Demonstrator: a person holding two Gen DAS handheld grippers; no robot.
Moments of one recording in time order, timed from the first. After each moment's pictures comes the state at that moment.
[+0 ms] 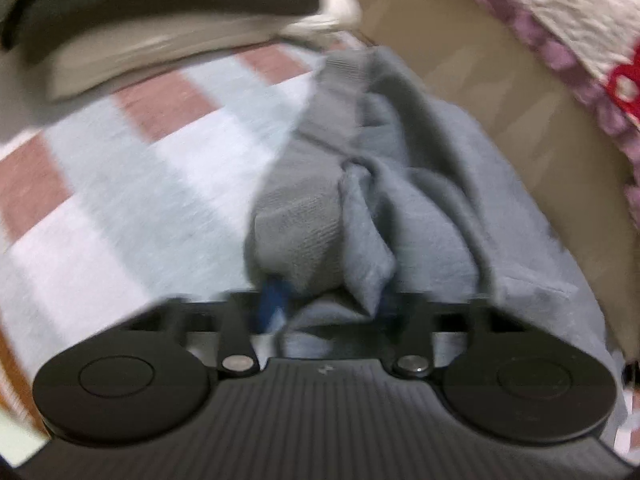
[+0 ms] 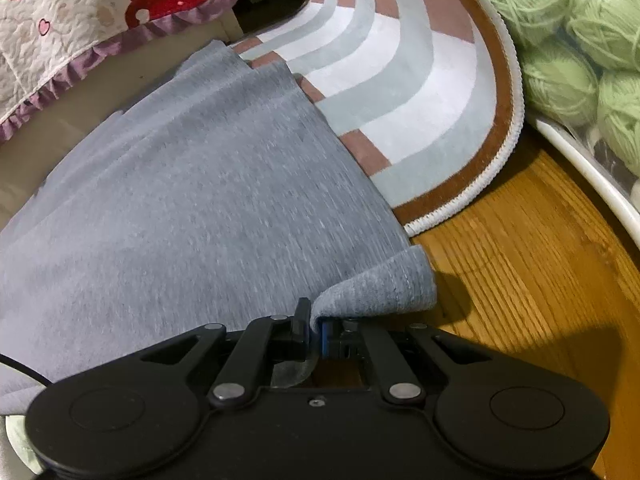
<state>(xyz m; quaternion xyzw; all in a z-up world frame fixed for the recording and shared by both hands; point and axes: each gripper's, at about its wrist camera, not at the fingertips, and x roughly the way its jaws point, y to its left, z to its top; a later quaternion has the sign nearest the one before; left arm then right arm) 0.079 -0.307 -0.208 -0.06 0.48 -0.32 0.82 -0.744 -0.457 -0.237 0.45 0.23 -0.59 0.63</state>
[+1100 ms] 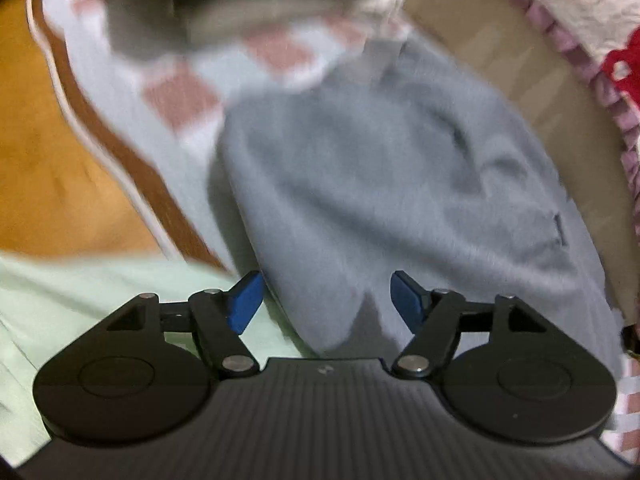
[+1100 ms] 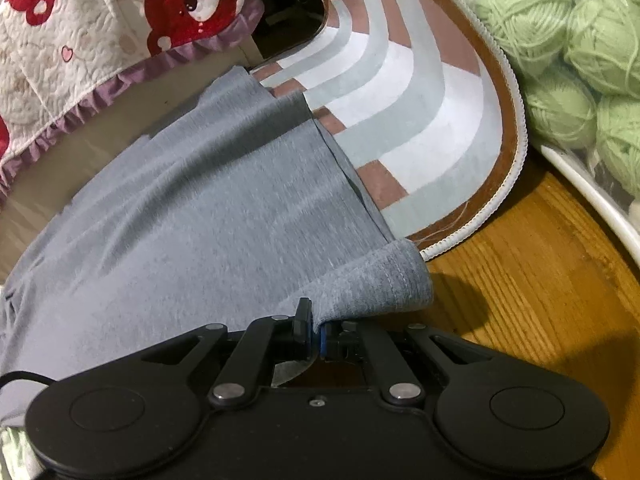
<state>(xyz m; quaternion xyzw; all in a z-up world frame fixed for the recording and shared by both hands) 0.020 -0.197 -0.189 -0.09 0.58 -0.27 0.76 -0.755 -0.450 -0.213 0.46 0.18 -0.58 0.65</state>
